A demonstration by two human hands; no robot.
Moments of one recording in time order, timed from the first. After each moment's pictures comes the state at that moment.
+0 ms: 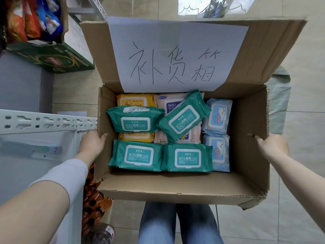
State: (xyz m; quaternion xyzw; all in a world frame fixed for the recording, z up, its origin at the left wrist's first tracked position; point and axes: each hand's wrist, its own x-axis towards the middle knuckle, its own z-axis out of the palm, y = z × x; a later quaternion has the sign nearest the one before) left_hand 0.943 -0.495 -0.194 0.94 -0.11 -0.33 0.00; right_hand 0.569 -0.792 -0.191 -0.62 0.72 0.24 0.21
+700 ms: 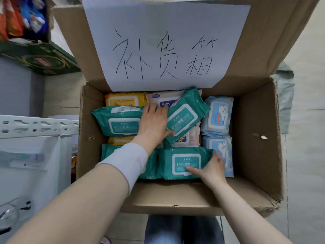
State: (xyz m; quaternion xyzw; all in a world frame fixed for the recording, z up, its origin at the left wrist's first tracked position) left_hand 0.835 -0.648 -0.218 0.80 -0.54 -0.22 -0.13; right_hand 0.620 -0.656 -0.247 -0.58 0.64 0.22 0.45
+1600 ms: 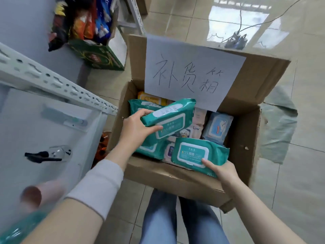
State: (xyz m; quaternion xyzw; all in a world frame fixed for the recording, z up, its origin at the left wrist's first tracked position) left_hand 0.819 -0.561 -0.056 0.90 -0.19 -0.27 0.30; right_hand 0.586 -0.690 -0.130 -0.44 0.60 0.06 0.67
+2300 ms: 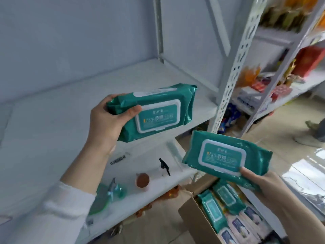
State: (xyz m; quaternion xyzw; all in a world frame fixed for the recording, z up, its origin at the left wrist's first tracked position) left_hand 0.774 -0.215 0.393 0.72 0.07 0.21 0.66; right_hand 0.741 -0.539 0.286 -0.57 0.17 0.16 0.79
